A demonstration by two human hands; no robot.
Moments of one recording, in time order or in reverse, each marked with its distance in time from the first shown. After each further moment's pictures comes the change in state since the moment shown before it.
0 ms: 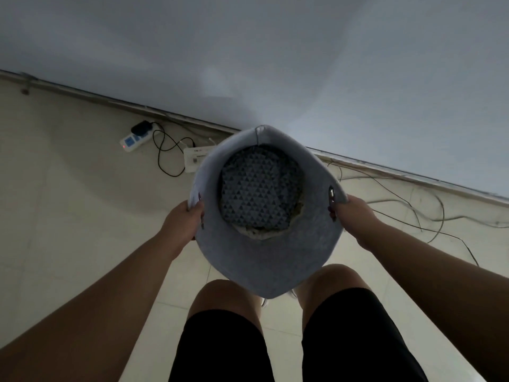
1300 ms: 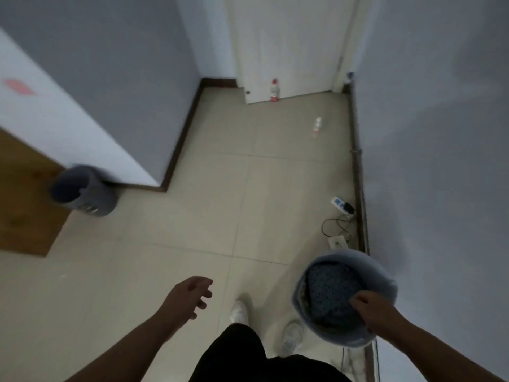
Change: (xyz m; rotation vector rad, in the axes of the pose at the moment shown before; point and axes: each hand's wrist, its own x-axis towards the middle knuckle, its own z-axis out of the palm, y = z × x) left_hand -0.576 -0.209 0.122 -1.214 0.635 -0.287; right_hand -0.331 -0.152 -0.059 -1.442 -0.592 -0.923
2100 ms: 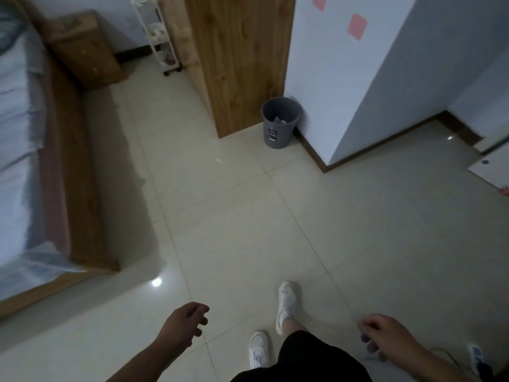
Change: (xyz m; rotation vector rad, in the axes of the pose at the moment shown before) left_hand -0.163 -0.355 -0.115 -0.690 0.468 -0.436; right_hand -0.046 -0.312 0.235 -0.558 -0.324 -0.289
